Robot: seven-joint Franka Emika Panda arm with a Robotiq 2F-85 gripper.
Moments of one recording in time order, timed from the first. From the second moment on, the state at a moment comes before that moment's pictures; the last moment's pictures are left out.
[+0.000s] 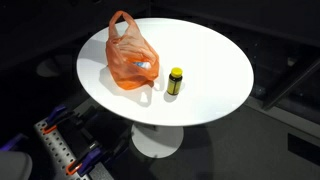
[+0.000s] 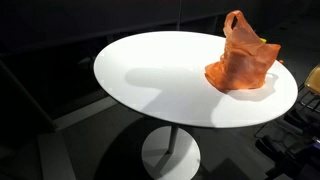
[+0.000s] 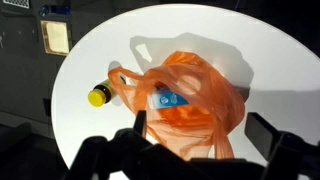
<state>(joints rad) 0.02 -0.56 0.22 -2.52 -0.18 2.04 0.10</state>
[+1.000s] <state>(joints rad) 0.02 -0.51 0.16 -2.49 -0.18 2.09 0.10</state>
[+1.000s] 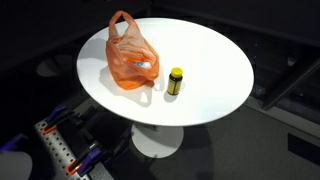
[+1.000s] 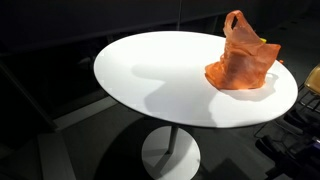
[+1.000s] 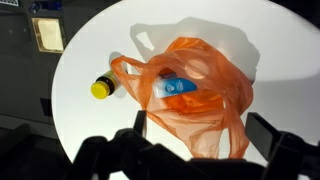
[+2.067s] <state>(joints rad) -0.03 -0.22 0.00 -2.51 -0.13 2.35 0.10</state>
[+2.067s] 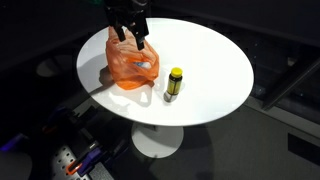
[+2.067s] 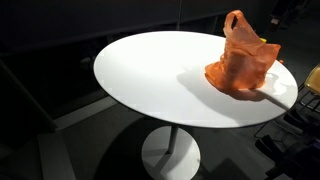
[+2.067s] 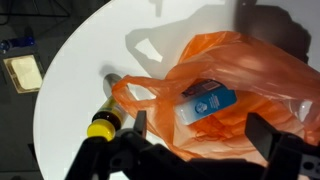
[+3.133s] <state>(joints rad) -0.01 -0.14 0.01 -2.51 -0.11 2.45 0.09</state>
